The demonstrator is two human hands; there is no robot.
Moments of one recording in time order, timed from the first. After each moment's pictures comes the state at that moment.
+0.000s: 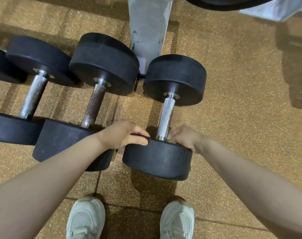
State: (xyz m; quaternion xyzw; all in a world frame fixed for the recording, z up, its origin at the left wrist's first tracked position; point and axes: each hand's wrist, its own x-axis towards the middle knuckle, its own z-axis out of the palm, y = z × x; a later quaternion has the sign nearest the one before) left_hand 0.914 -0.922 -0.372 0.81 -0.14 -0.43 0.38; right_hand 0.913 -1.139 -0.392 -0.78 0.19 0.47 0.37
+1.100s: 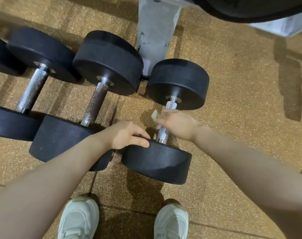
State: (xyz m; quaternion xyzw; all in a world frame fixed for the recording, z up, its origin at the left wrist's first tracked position) left_hand 0.916 -0.922 -0.375 0.81 -0.13 -0.43 0.38; right_hand 0.954 -1.125 -0.393 -0.88 -0.38 0.29 -0.03
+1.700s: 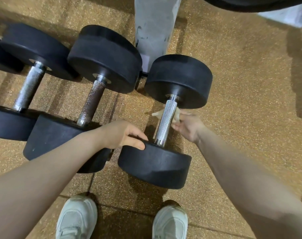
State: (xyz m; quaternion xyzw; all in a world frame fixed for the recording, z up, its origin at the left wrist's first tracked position) left_hand 0.925 -0.923 -0.379 0.80 -0.14 -0.46 0.35; right_hand 0.956 -1.153 -0.443 -0.52 0.33 0.35 0.70
